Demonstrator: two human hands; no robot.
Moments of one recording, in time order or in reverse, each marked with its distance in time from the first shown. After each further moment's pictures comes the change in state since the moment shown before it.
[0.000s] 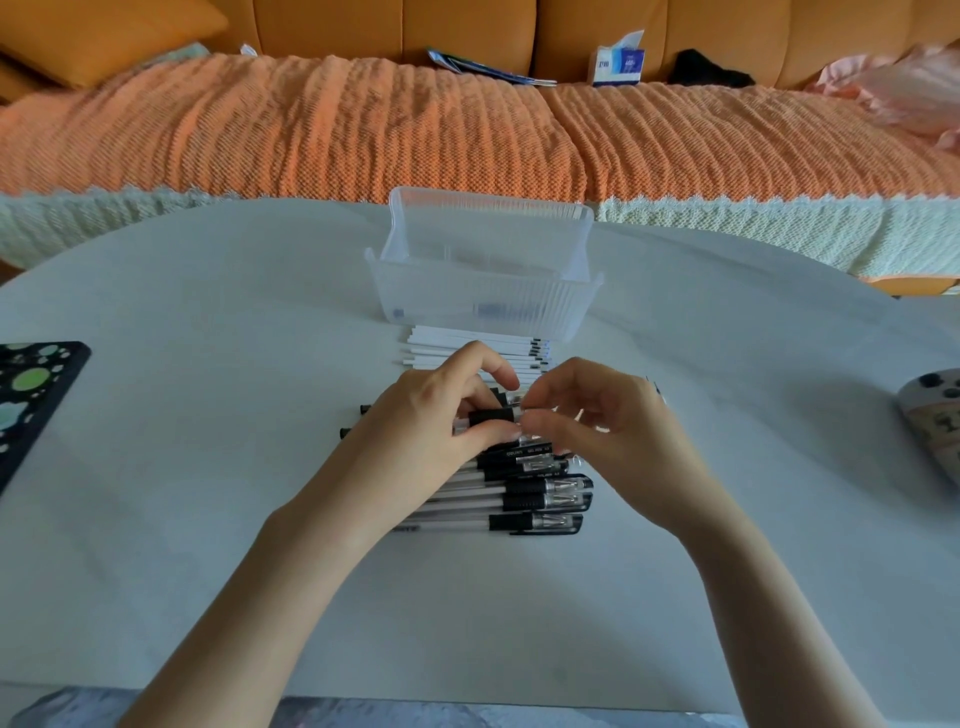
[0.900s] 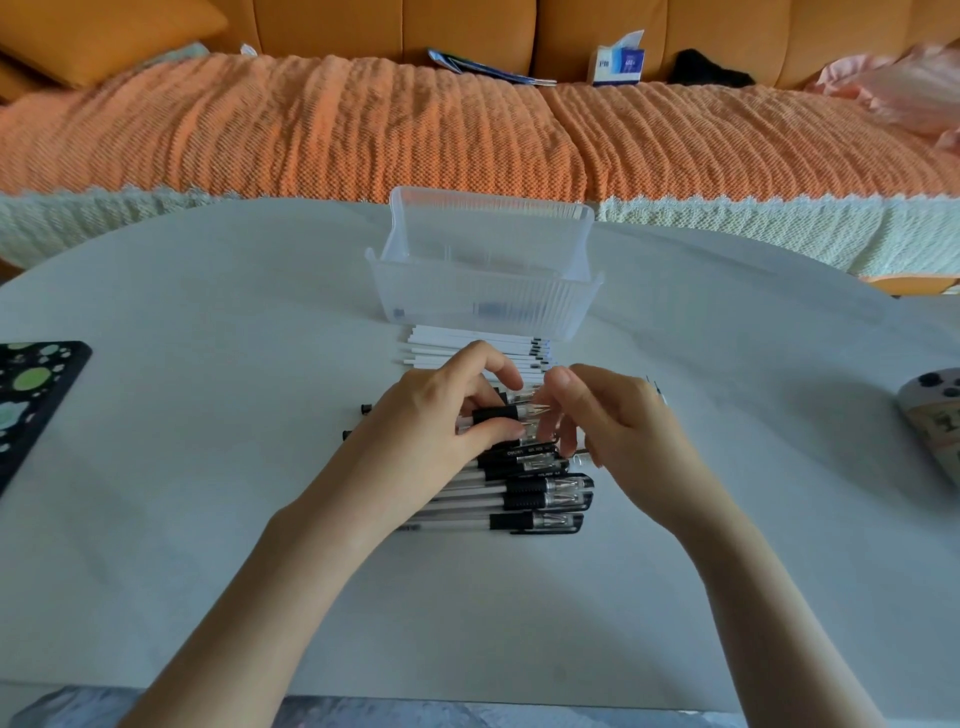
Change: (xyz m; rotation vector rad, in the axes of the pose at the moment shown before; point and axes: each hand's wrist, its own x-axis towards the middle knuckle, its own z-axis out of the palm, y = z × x) left_hand 0.000 0.000 0.001 -0.005 0.005 -0.008; right_hand 0.000 -0.001 0.001 0.011 0.021 0.050
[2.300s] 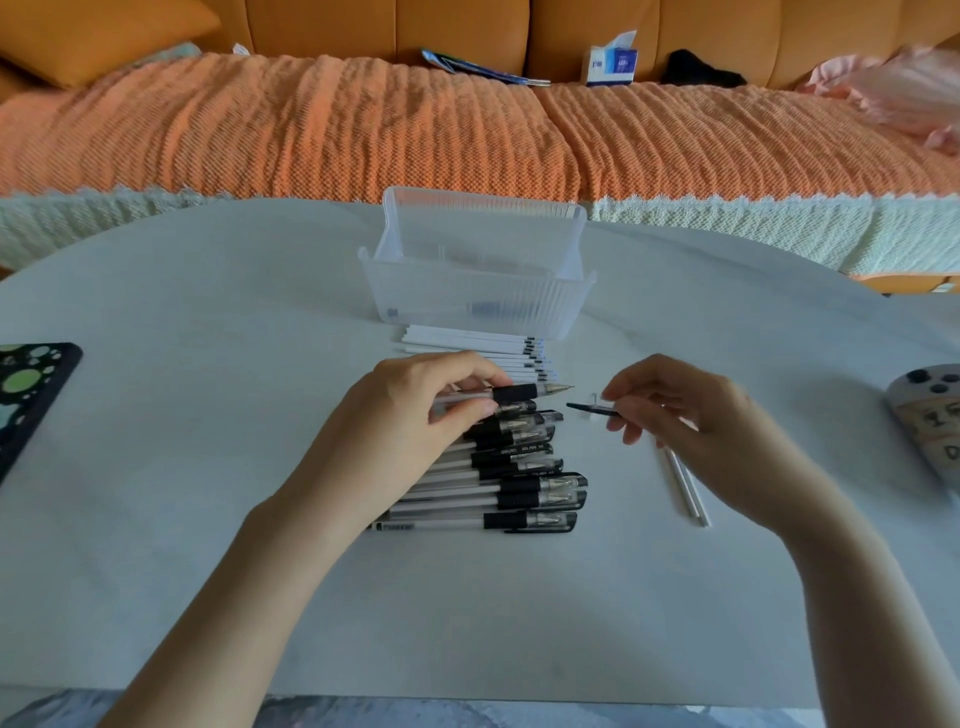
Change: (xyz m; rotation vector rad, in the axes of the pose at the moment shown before) left_hand -0.002 -0.003 -0.010 0.067 0.078 0.003; right_hand -0.014 0.017 -0.053 -0.214 -0.011 -0.044
